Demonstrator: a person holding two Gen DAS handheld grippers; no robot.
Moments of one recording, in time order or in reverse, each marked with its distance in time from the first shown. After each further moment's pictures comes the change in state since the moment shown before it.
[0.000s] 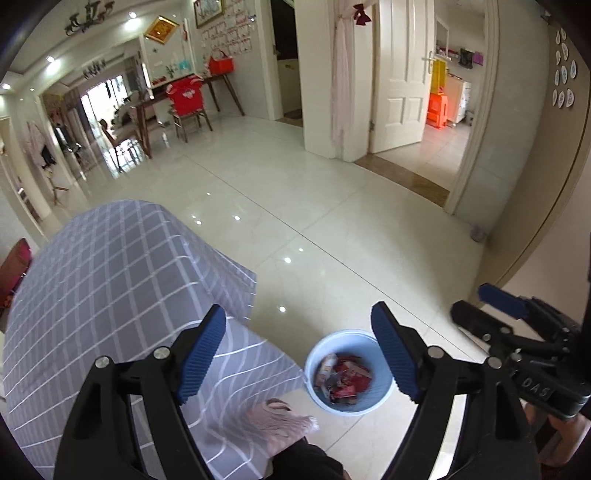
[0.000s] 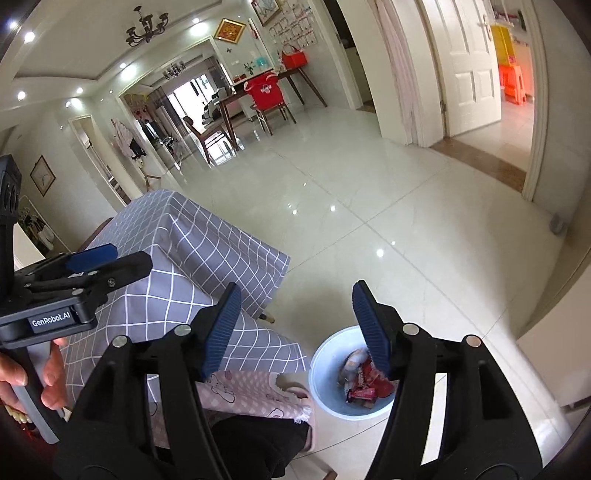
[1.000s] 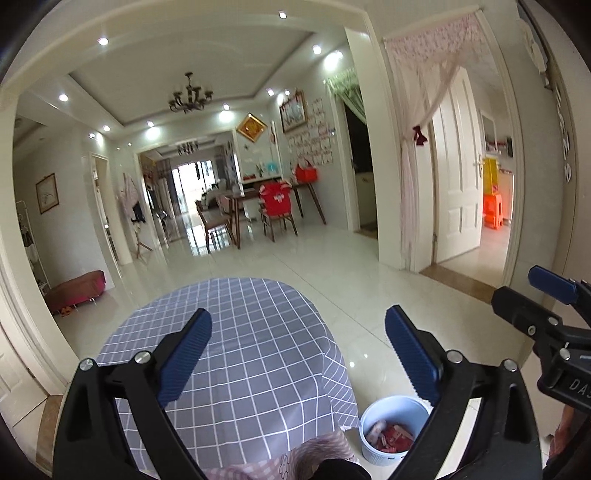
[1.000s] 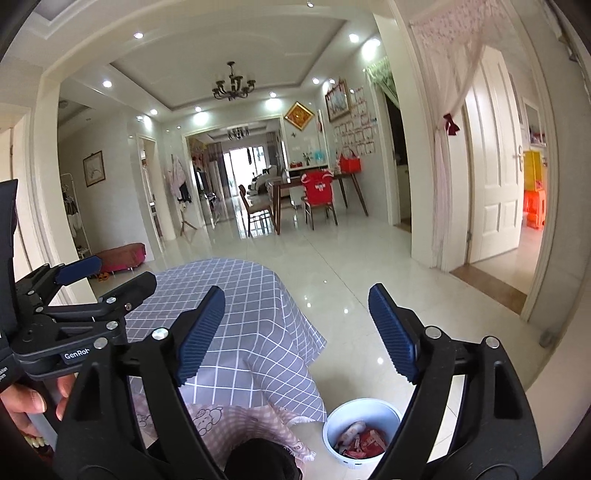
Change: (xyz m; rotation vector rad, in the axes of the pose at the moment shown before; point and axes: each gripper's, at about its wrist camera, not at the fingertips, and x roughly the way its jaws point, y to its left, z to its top) left arm -0.267 0.012 -0.092 -0.113 -0.473 0.310; right arm -0.217 0.136 -0.044 -0.282 -0.394 0.083
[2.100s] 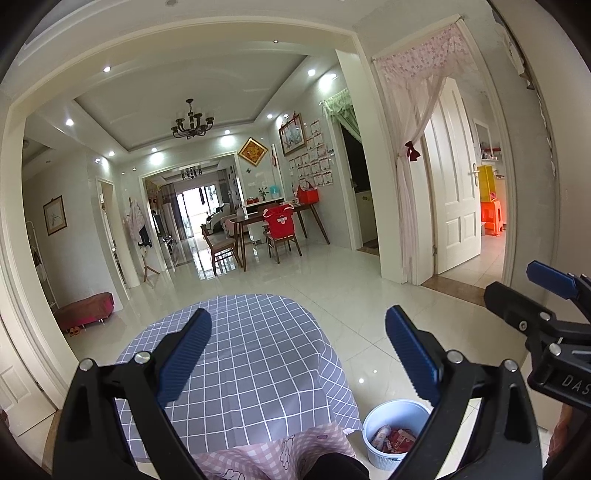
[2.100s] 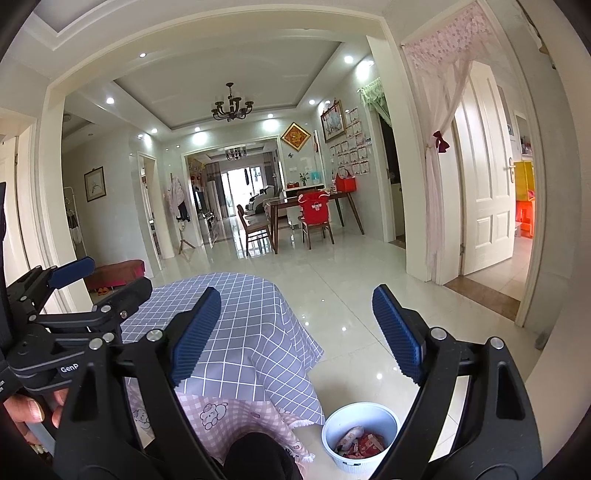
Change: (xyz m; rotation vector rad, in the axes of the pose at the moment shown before) left arm -0.065 -0.025 -0.009 0.042 -0.081 0.016; right arm -0.056 -0.004 -0.014 0.014 -0.077 -0.013
